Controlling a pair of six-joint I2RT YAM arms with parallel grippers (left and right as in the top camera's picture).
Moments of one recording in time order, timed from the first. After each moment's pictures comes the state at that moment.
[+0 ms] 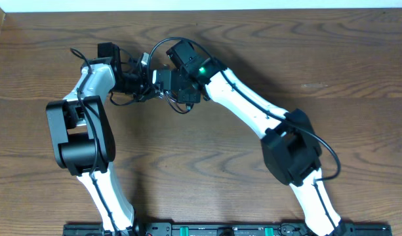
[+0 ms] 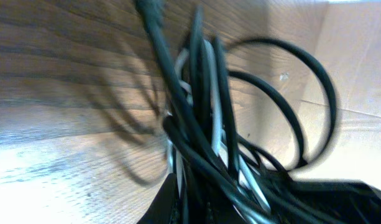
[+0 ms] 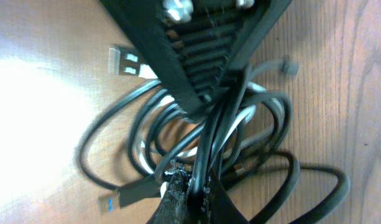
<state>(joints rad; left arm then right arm) 0.13 2.14 1.48 -0.79 0.95 -0.14 0.72 2.28 2.00 -0.79 -0.12 -0.80</state>
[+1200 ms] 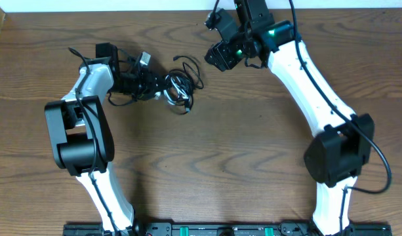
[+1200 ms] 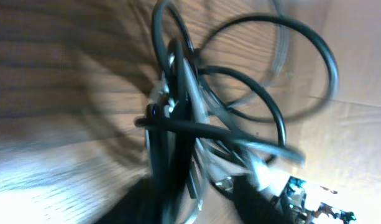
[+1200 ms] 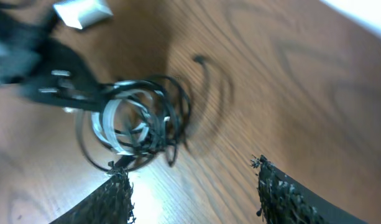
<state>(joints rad) 0.14 2.14 1.48 -0.79 0.94 -0.06 0.42 2.10 2.00 -0.84 -0.37 -0.21</state>
